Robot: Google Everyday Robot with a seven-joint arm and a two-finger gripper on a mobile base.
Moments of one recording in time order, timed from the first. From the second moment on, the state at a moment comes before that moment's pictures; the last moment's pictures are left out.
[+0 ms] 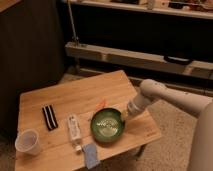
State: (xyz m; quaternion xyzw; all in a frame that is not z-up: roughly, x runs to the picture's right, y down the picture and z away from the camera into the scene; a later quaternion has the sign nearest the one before) arm 0.068 0.151 0.827 -0.44 0.05 0.59 0.67
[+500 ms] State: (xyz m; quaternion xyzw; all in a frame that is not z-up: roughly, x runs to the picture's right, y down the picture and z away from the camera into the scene) arm 0.057 0.130 0.854 -0.40 0.07 0.59 0.69
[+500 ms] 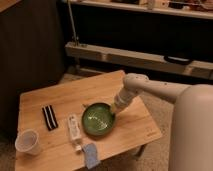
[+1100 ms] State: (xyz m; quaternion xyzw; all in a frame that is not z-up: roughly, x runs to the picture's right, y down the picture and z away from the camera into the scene) arm 0.190 0.096 0.883 -0.31 0.14 0.66 0.67
